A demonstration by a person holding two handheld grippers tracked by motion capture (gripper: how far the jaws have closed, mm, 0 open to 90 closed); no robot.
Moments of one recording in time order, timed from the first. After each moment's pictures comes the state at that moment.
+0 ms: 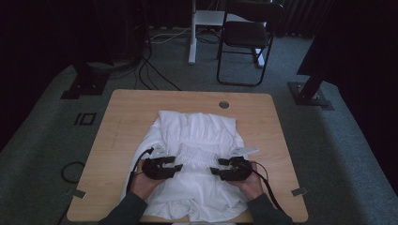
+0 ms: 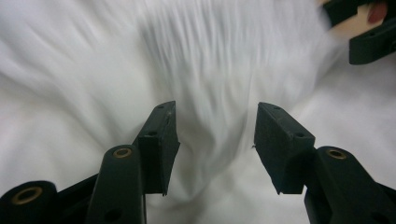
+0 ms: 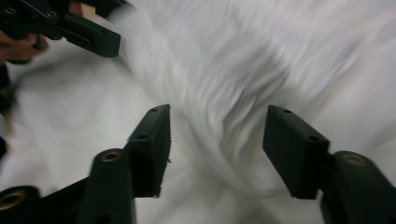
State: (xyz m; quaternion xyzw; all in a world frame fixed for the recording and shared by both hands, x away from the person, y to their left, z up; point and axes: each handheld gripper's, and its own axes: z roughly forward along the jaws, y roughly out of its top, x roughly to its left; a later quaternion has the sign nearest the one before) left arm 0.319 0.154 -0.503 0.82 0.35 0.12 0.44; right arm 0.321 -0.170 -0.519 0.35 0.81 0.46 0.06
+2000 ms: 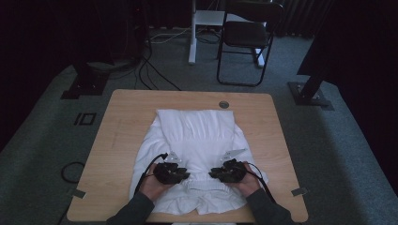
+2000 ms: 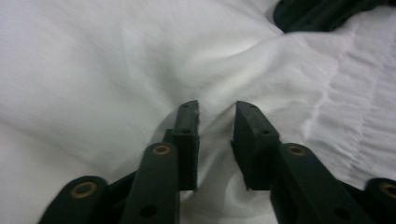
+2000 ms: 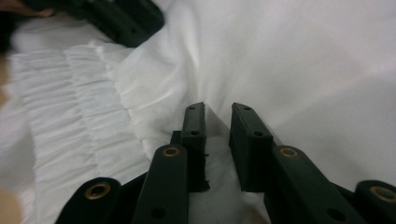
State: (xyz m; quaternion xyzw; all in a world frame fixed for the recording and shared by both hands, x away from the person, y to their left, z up) left arm 0.320 0.121 -0.539 0.87 0.30 0.06 0.38; right arm 0.332 -0.158 -0.546 0.28 0.87 0.40 0.01
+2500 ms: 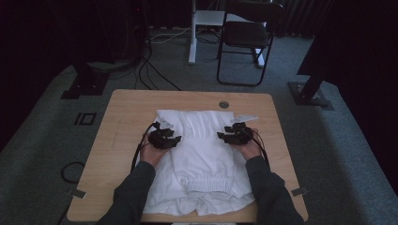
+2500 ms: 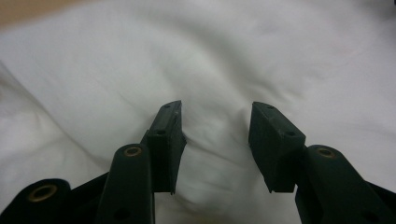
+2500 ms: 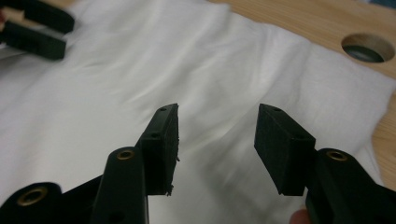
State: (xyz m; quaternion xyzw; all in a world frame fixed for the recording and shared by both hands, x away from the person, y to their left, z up) left arm 0.431 0.140 -0.527 0.82 0.41 0.17 0.36; right arm 0.446 -0.181 -0.513 0.38 0.81 0.43 0.14
